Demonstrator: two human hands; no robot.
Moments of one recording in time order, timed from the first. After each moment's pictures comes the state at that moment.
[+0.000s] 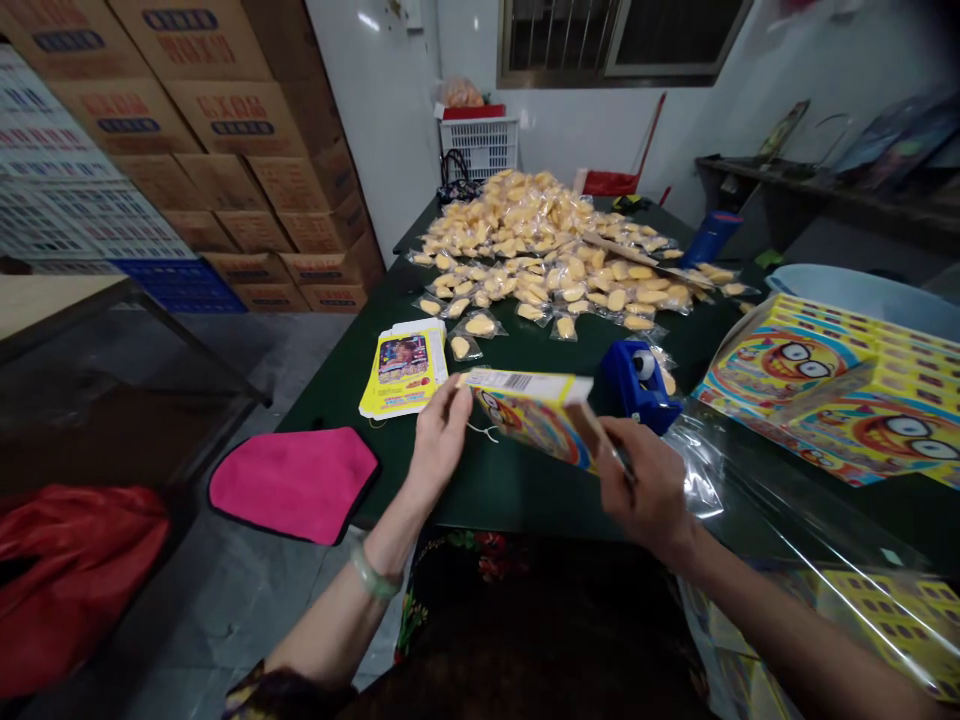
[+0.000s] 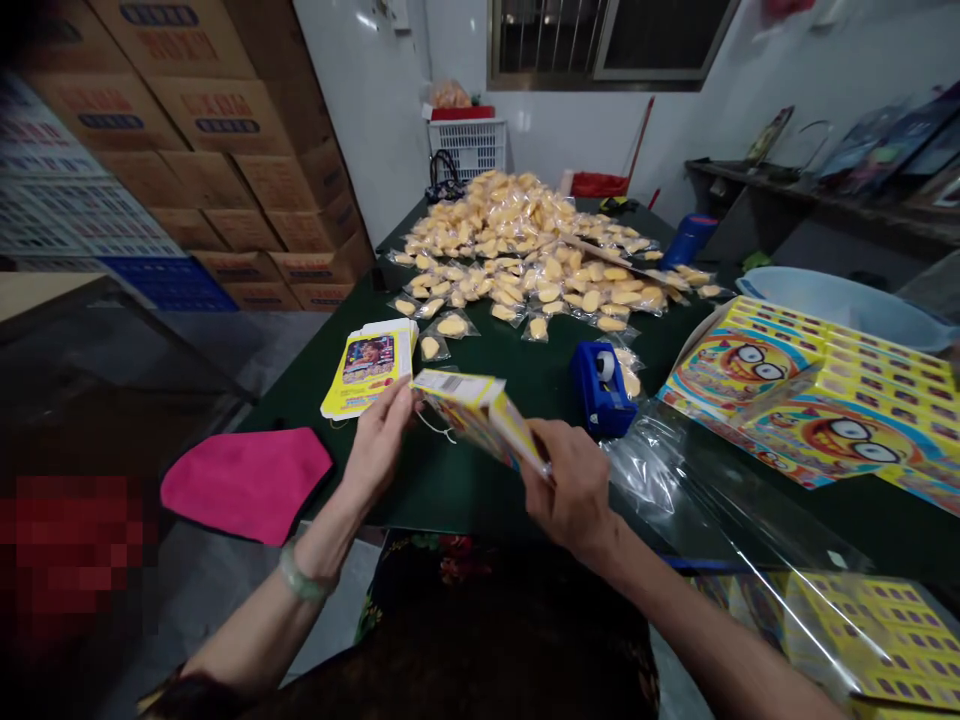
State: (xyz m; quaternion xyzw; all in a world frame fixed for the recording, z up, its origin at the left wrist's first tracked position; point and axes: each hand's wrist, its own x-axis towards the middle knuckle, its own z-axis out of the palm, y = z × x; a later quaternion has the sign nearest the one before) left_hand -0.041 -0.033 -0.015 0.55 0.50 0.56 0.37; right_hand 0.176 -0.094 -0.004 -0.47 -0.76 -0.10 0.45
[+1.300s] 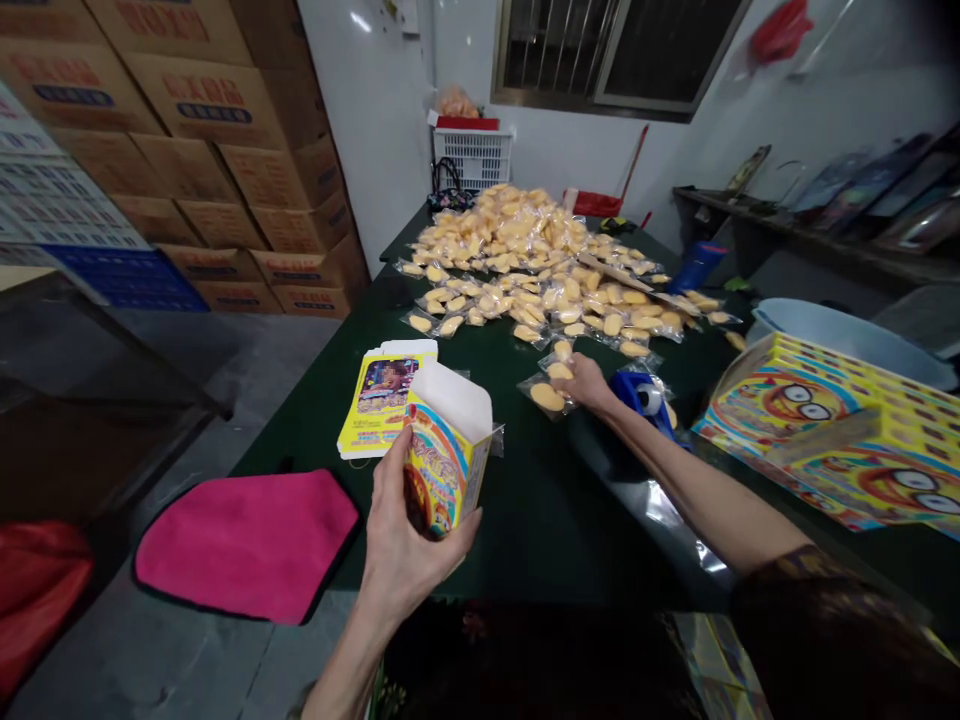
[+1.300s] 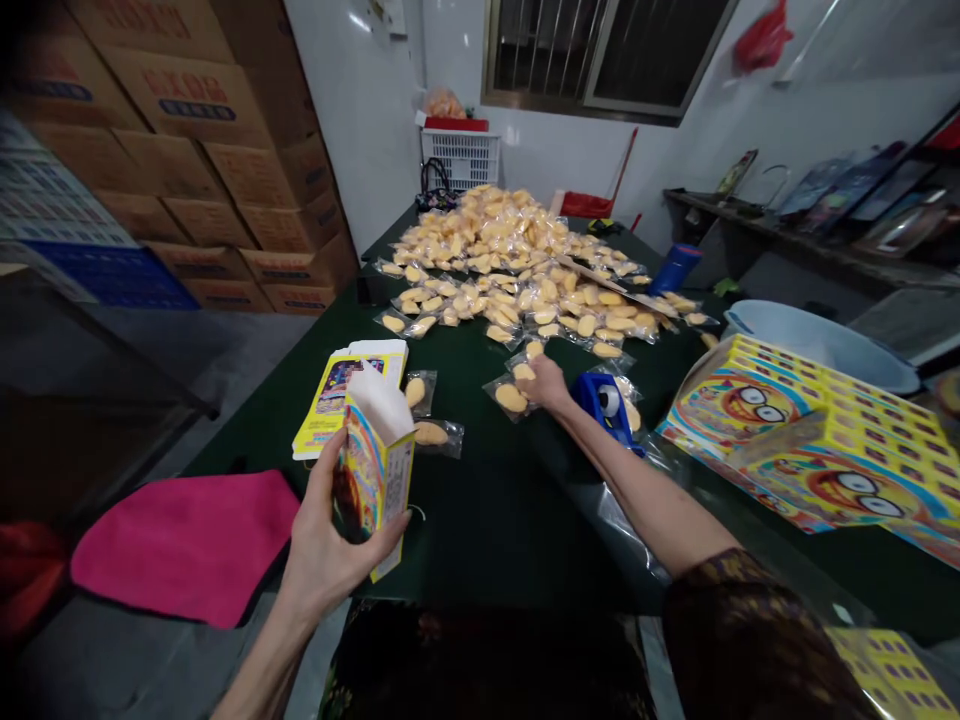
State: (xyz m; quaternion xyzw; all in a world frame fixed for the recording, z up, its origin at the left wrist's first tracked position) left_hand -0.078 -0.062 -0.029 0.66 0.56 0.49 0.15; right_hand 0.201 0.121 -0.035 -0.73 -0.55 0.24 0.33
